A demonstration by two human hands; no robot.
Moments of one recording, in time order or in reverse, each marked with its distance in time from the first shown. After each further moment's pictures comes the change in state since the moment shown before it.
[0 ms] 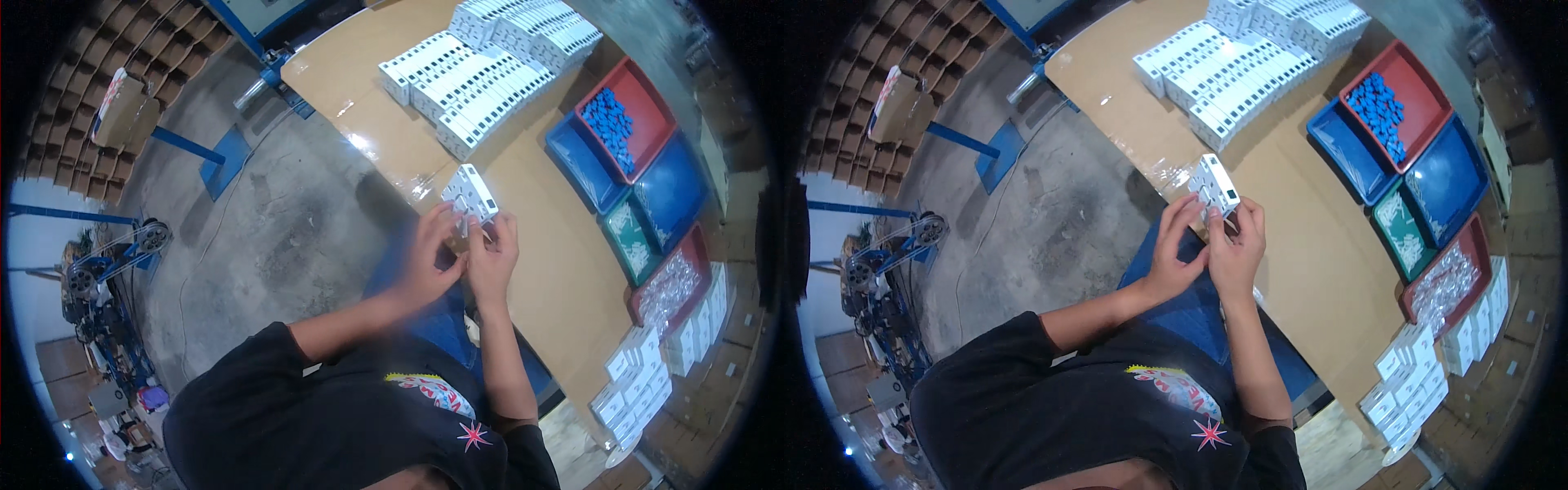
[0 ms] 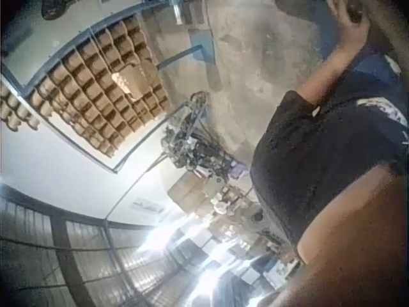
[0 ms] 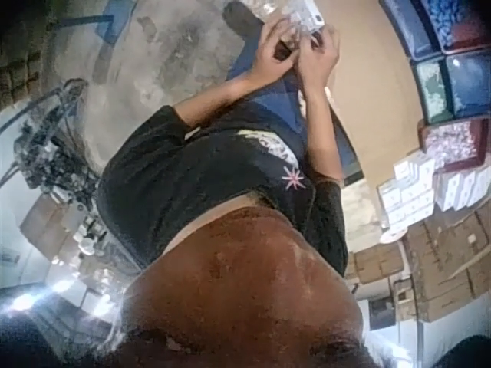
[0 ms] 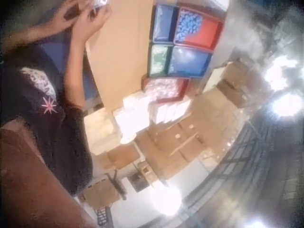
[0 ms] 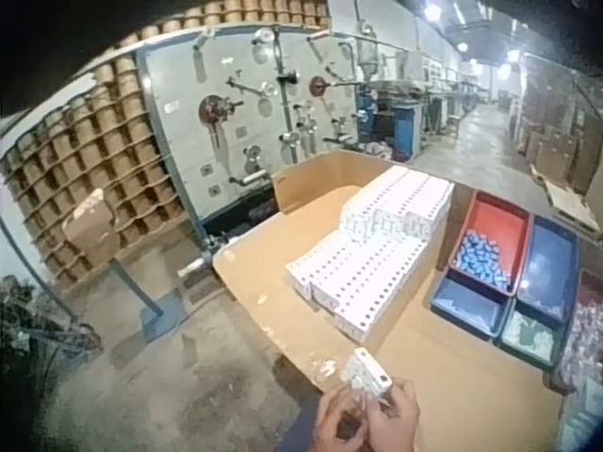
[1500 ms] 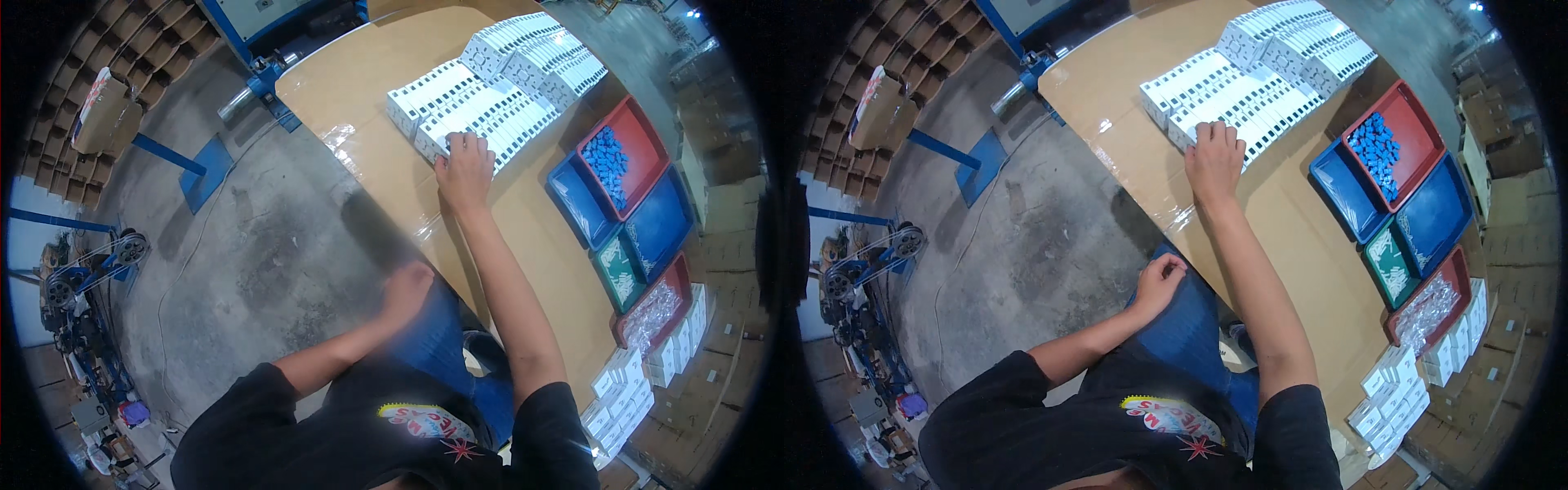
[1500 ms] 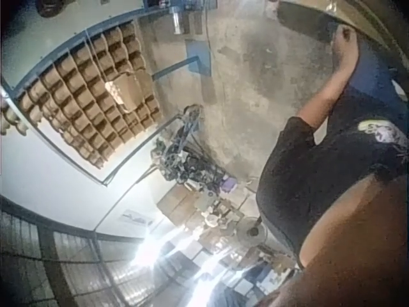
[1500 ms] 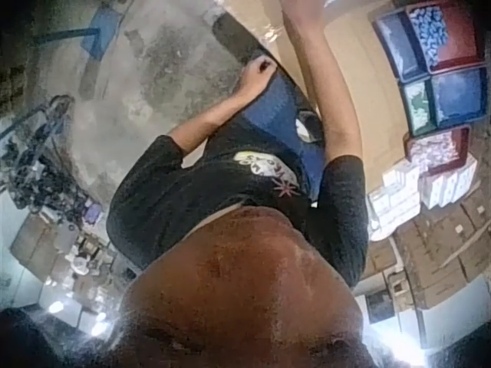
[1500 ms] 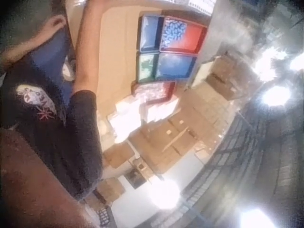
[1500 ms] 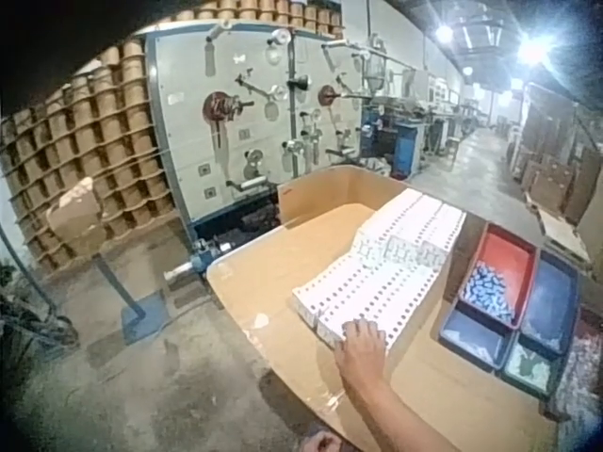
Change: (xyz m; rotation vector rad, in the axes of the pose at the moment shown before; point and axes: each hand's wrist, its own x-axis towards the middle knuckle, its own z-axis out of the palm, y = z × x) left_hand -0.031 -0.097 -0.007 0.062 -0.016 -0.614; right_hand 0.181 0.026 0.116 -1.136 -0.063 -0.694
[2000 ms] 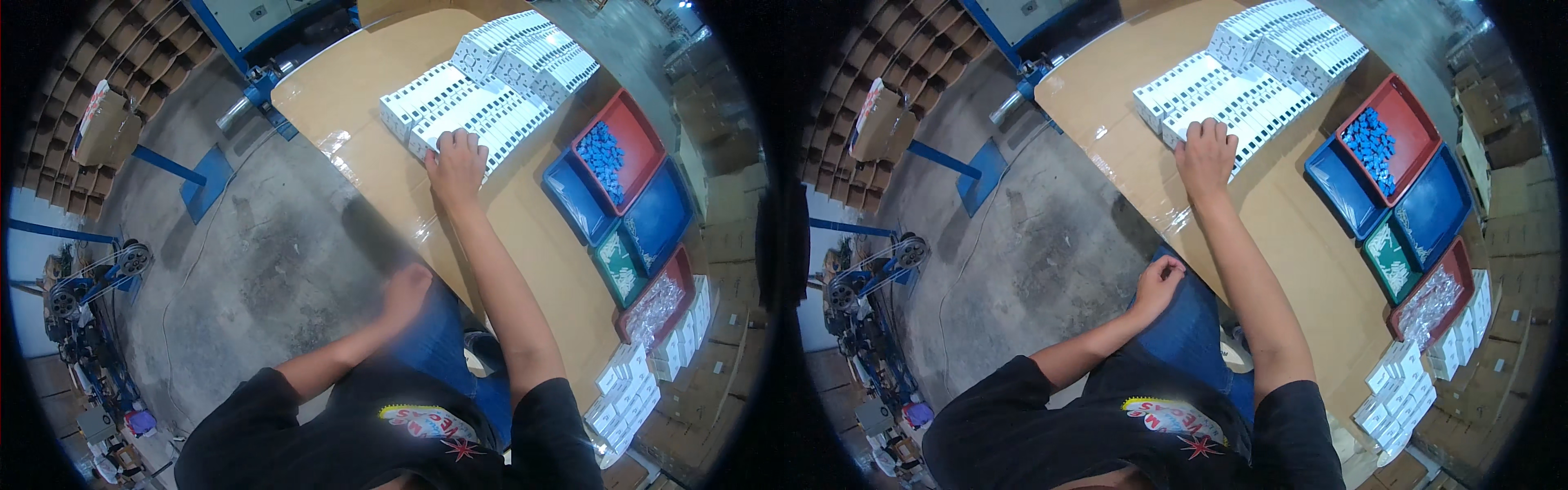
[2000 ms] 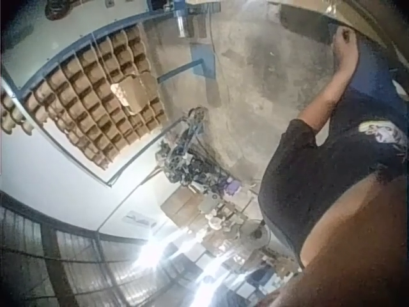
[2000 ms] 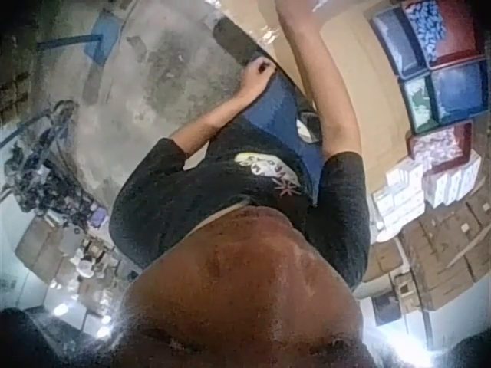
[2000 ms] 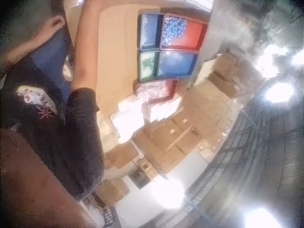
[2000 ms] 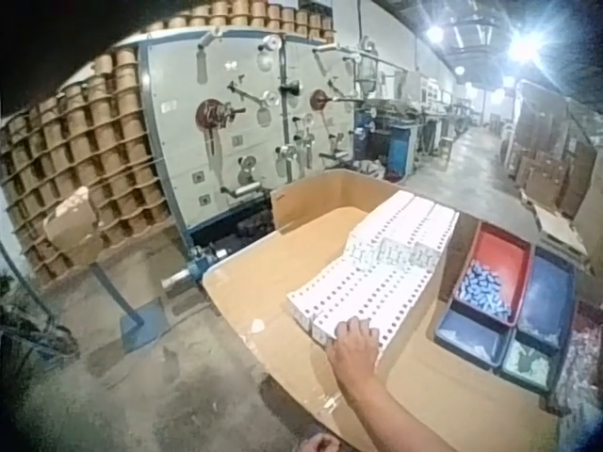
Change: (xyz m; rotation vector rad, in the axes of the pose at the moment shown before) left_hand 0.002 -0.002 0.002 -0.011 -0.027 0.003; right_hand 0.008 0.000 0.008 -0.088 0.035 0.001
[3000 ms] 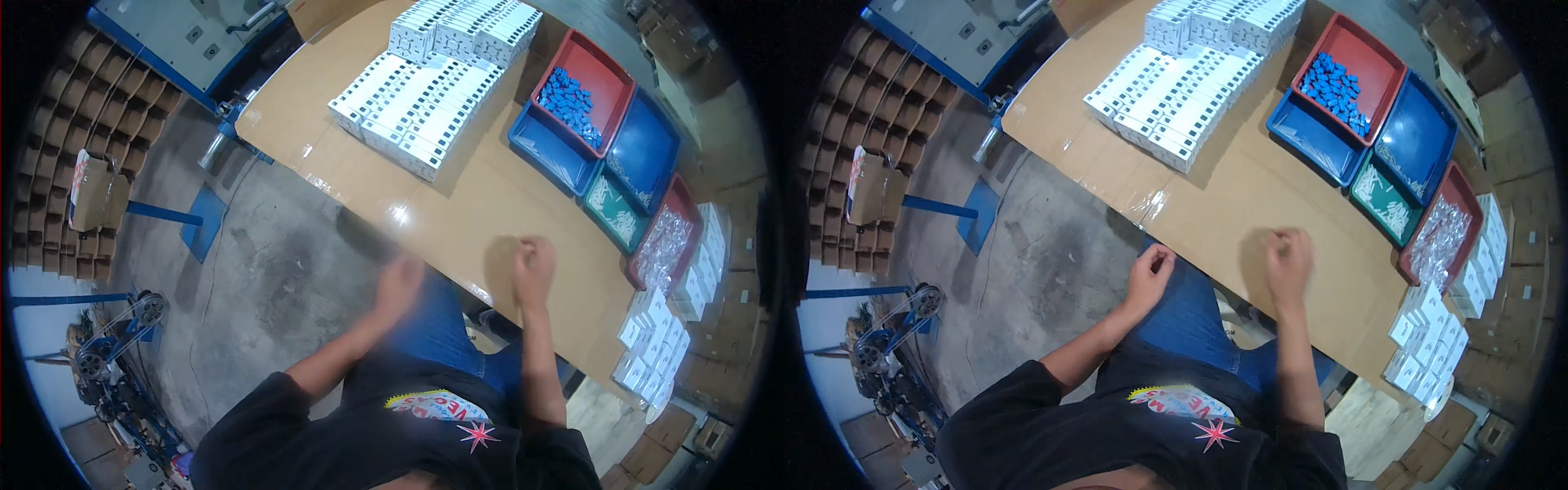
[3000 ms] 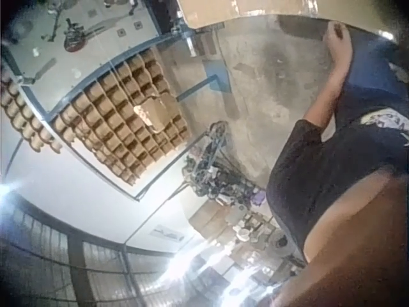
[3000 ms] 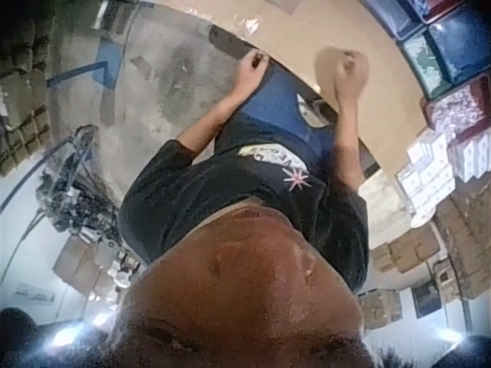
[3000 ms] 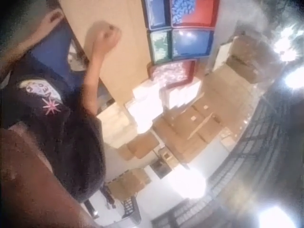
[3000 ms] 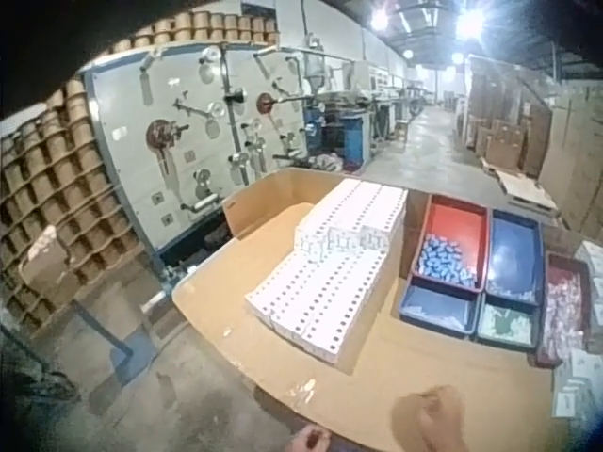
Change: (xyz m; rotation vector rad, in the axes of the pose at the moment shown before) left_hand 0.000 0.016 -0.003 -0.018 -0.063 0.096; right_hand -0.225 0.110 -0.152 0.285 0.053 0.518
